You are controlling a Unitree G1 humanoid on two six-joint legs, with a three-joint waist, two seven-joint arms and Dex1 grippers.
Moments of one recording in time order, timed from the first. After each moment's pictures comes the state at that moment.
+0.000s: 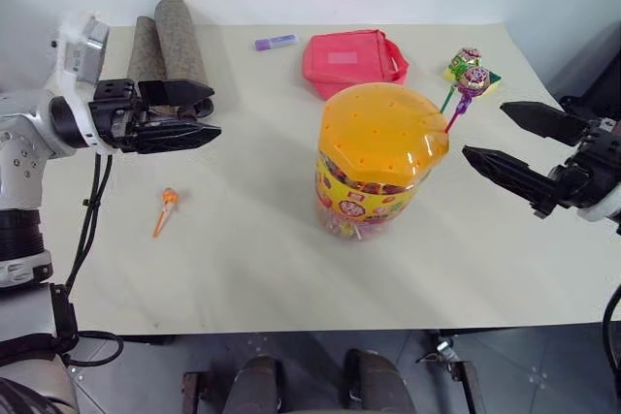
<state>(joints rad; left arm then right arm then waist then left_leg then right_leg) -0.85 0.86 0.21 0.22 -0.64 0.66 -1.39 -0.24 -0.96 -0.53 -0.53 1.06 0.73 0.61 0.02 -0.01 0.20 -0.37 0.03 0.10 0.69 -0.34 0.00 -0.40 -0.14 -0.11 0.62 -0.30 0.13</state>
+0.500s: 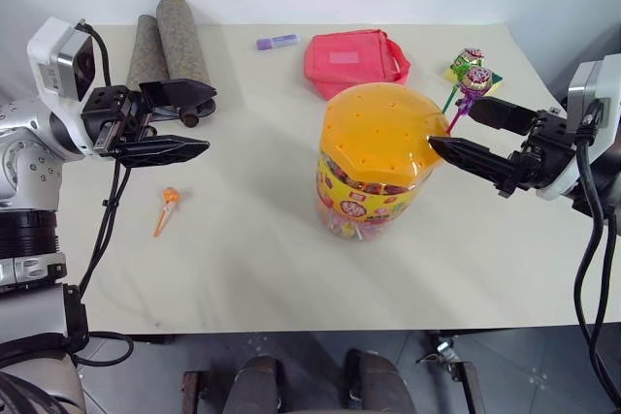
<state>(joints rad) -0.85 0.85 0.18 0.33 -0.74 0.50 -1.50 -0.42 -0.93 -0.36 -0.43 1.01 0.73 0.66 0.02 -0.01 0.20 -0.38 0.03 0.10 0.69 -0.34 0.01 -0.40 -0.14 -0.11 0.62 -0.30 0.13</state>
